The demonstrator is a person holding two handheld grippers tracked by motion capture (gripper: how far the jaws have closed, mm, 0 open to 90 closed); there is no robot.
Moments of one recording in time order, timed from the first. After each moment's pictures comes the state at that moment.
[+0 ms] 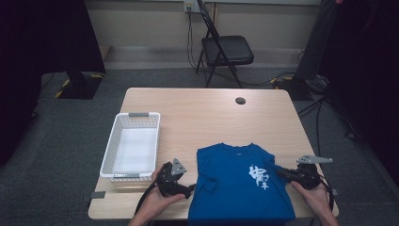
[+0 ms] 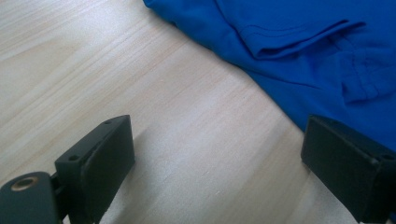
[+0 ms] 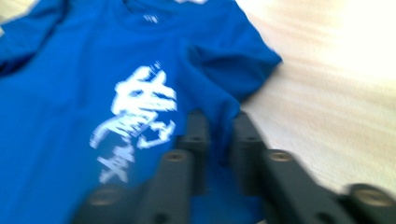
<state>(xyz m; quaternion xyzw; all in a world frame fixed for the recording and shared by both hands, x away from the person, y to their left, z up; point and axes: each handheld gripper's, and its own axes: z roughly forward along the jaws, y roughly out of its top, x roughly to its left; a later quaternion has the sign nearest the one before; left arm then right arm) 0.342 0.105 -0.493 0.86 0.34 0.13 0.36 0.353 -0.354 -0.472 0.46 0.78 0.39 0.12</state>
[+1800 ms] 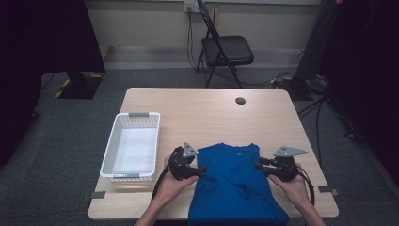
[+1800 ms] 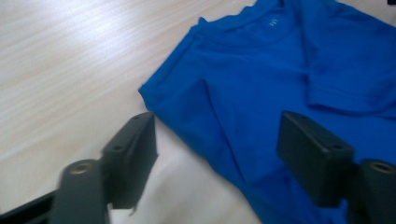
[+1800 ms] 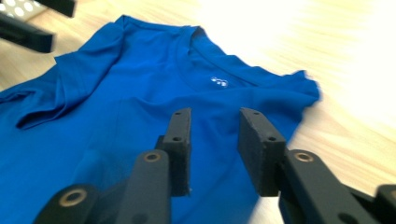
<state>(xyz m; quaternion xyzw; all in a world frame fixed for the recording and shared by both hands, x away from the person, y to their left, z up) 0.382 0.066 -0.465 0.83 0.36 0.13 0.40 0.369 -0.282 -0.451 0.40 0.81 0.41 0.14</state>
